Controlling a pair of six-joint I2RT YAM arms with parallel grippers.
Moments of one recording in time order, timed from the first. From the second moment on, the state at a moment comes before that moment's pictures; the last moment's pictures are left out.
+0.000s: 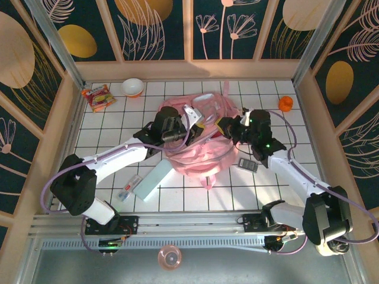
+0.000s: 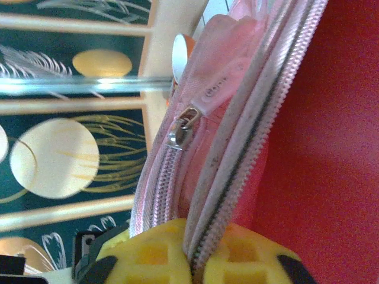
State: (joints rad) left arm -0.74 1.54 1.06 0.06 0.26 0.05; right arm 0.38 1.16 0.71 0.10 -0.48 1.30
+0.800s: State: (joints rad) left arm -0.80 1.18 0.71 -0.02 0.36 -0.79; right arm 0.53 1.14 0.67 0.16 -0.24 1.33
